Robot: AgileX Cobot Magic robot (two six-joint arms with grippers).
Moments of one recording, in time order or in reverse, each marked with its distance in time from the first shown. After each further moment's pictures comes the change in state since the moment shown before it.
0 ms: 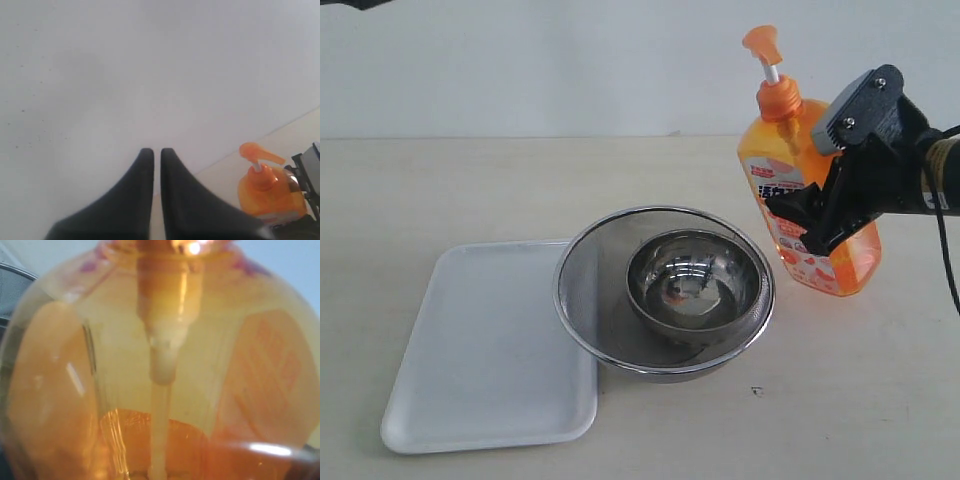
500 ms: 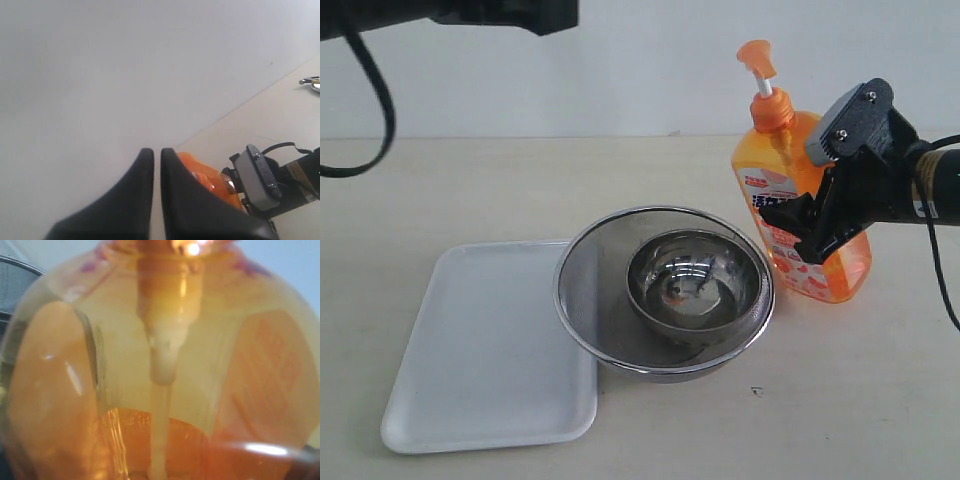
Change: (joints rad) left arm -0.168 0.218 -0.133 0.002 -0.011 -0.004; right arm 0.000 0.043 0.000 0.026 -0.035 -0.038
